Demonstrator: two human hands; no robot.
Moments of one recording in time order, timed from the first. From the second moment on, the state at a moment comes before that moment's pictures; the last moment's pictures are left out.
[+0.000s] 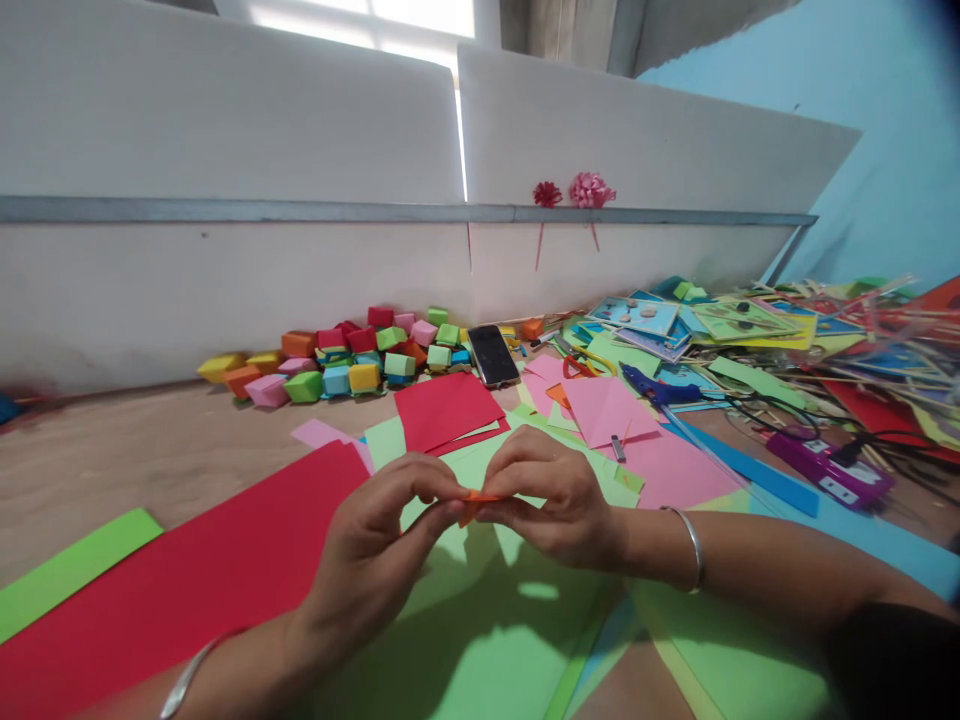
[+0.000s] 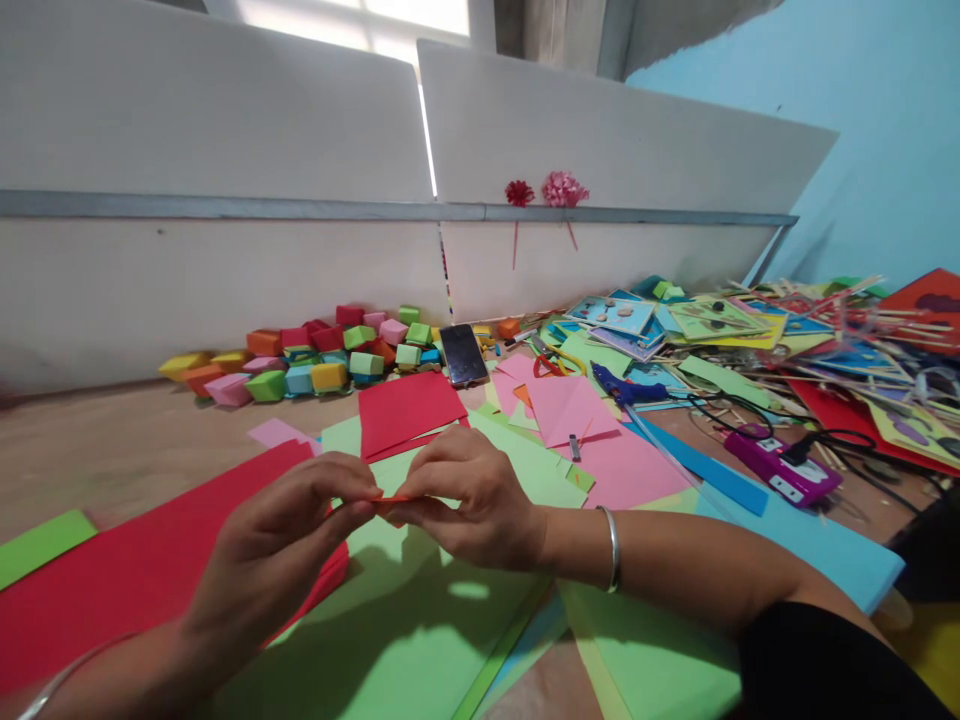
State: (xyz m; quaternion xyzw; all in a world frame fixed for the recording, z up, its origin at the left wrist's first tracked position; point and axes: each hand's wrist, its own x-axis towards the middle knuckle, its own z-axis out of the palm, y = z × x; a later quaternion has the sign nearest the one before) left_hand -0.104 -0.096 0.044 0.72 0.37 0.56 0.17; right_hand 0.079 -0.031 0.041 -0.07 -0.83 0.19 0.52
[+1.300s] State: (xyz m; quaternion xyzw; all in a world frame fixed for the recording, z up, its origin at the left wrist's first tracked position) left_hand -0.092 -0.094 0.029 0.62 0.38 0.49 0.49; right_hand 0.091 -0.025 0.050 0.00 -0.82 -0.19 0.54
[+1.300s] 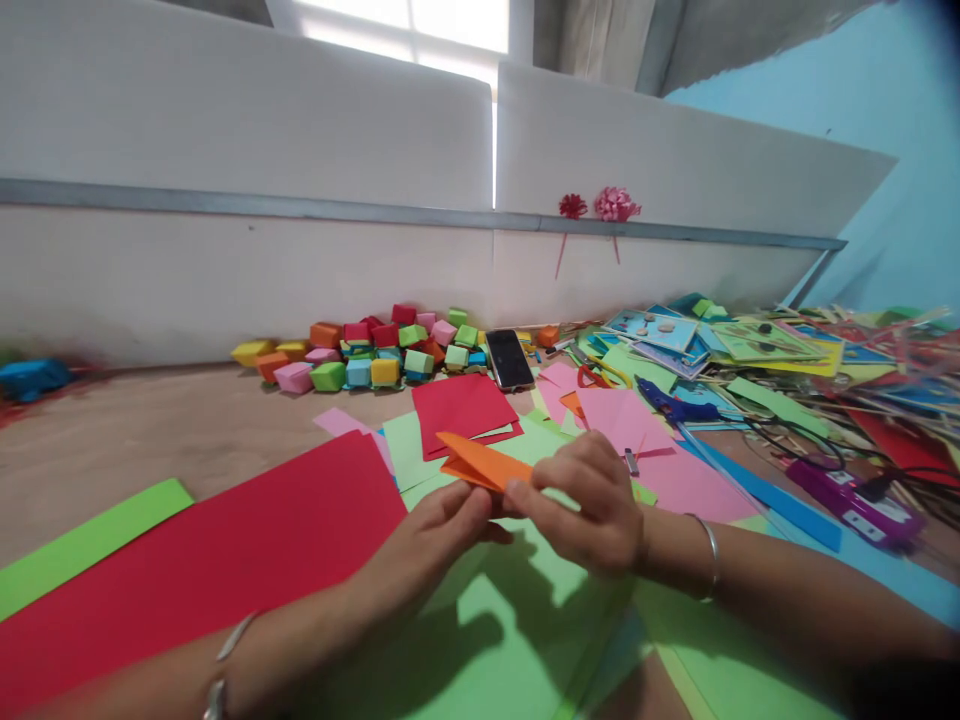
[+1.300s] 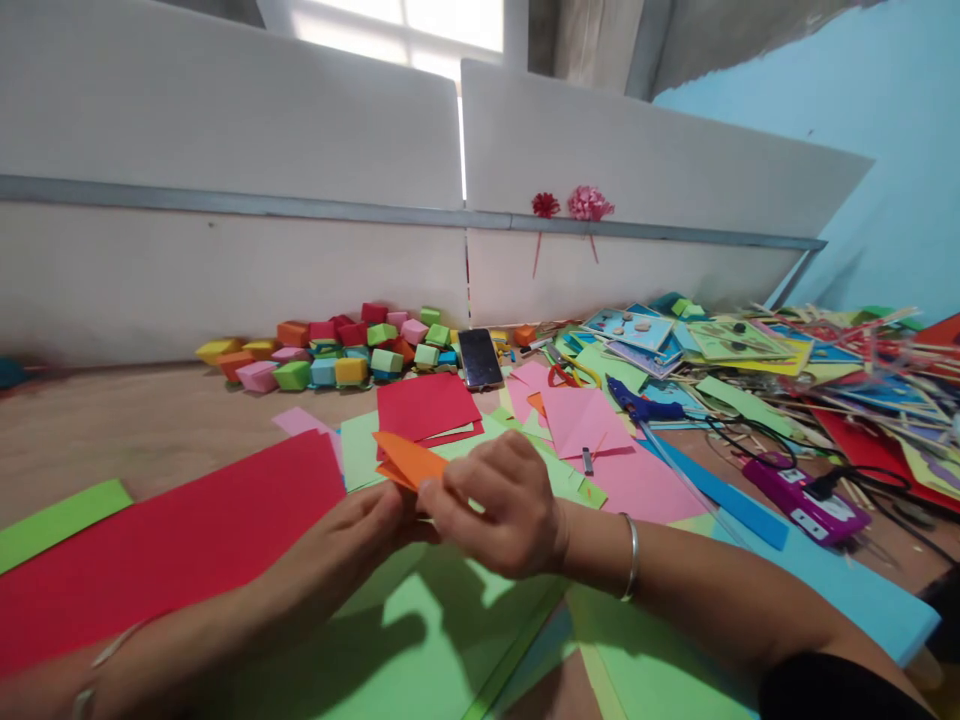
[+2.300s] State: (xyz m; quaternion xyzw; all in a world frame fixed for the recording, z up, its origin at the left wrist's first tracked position) left_hand -0.109 -0.075 -0.008 0.80 0.39 0.44 0.10; right_hand 0.082 -0.021 0.043 -0.07 -0.86 0.01 0.50
